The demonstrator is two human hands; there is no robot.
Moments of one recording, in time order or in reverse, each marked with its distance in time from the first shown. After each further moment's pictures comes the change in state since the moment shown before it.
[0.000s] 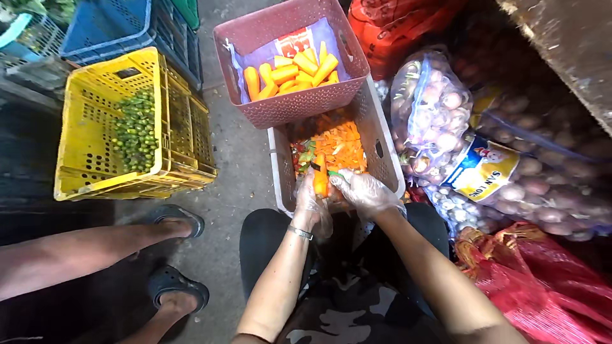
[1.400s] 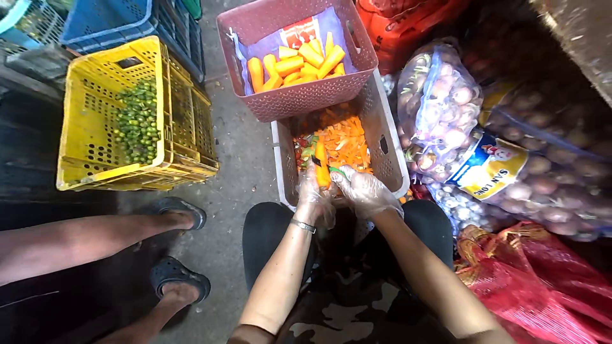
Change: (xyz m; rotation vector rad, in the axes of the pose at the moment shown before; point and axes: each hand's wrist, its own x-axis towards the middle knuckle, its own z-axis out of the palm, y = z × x) left_hand -0.002 0.001 0.001 0.134 0.094 0.042; right_hand -0.005 -0.011 0.010 0.016 0.066 0.049
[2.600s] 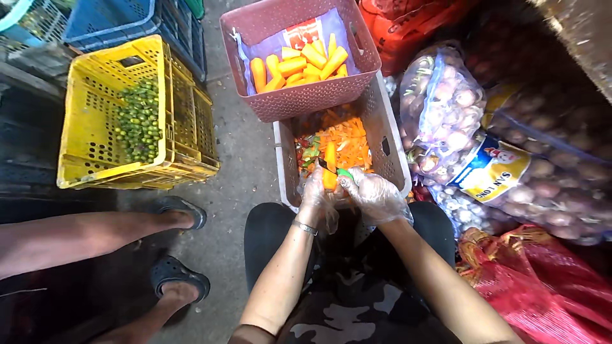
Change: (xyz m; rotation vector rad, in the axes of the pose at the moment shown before) left_hand -0.004 0.003 0.002 -0.015 -0.076 -0.031; right_hand -0.009 0.013 0.010 -0.103 0.237 -0.087
